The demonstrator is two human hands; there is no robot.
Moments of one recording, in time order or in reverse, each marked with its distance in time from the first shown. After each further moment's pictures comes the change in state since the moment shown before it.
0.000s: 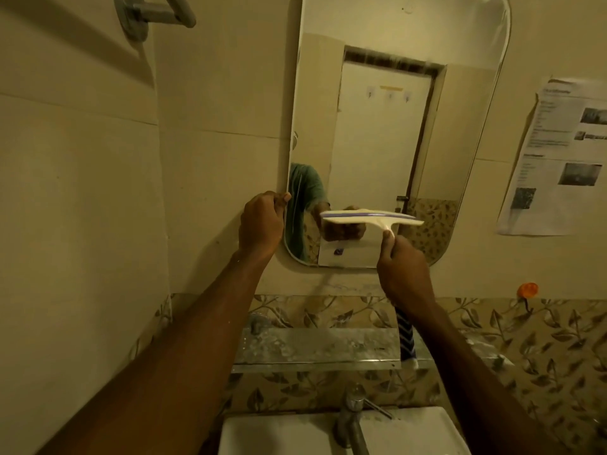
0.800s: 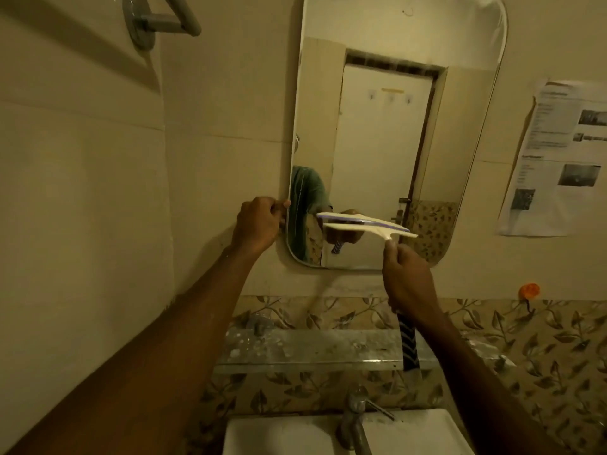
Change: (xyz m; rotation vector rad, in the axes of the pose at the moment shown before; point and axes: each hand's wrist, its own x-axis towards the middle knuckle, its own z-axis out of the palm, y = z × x) left_hand 0.008 -0.008 -0.013 -0.078 -0.231 -0.139; right_hand -0.015 -0.006 -0.013 0.185 -0.117 0.097
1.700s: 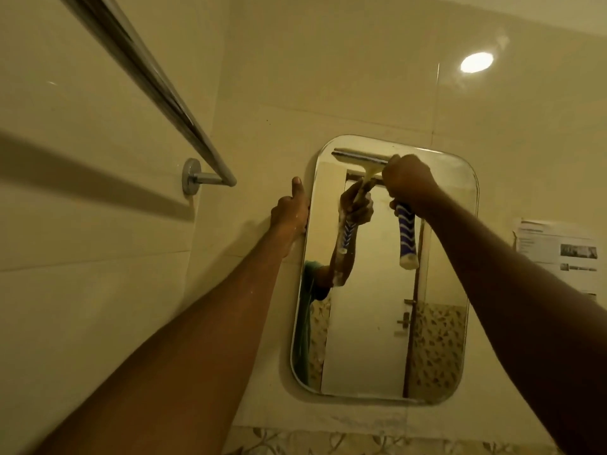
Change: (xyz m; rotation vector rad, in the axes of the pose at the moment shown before) left_hand 0.107 0.165 -0.076 -0.461 0.062 -0.098; right_hand 0.195 -0.242 -0.105 -0.200 0.099 -0.221
